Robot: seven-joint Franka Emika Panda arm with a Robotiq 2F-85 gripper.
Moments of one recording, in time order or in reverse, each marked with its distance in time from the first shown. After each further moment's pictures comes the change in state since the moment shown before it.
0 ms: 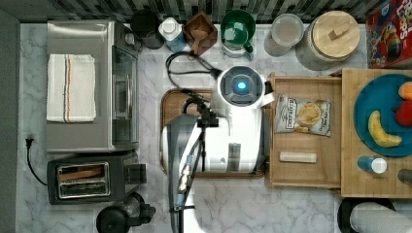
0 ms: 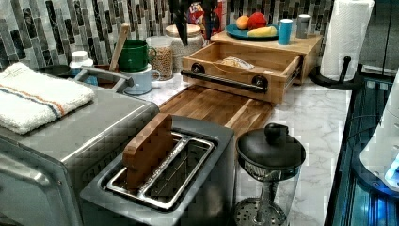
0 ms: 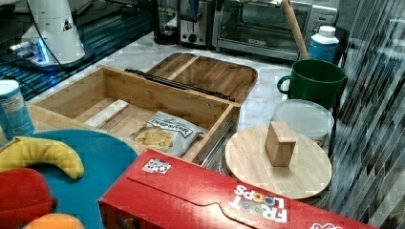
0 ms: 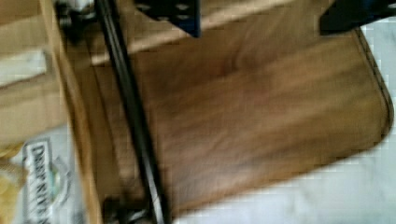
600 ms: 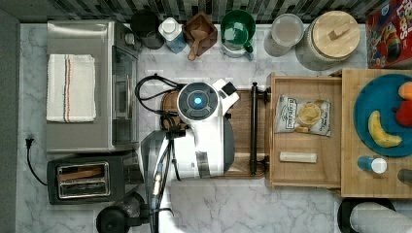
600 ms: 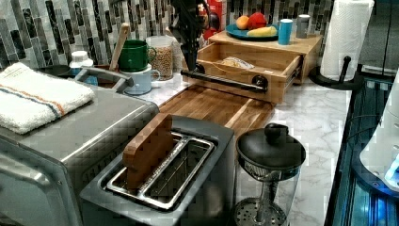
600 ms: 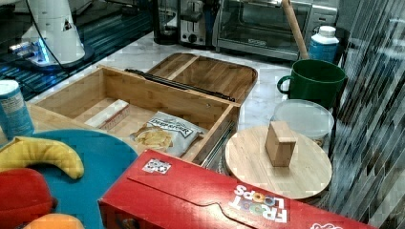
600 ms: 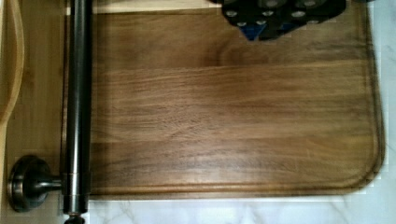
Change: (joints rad) arm 0.056 0.028 0.049 -0.115 -0.079 0.185 -0.138
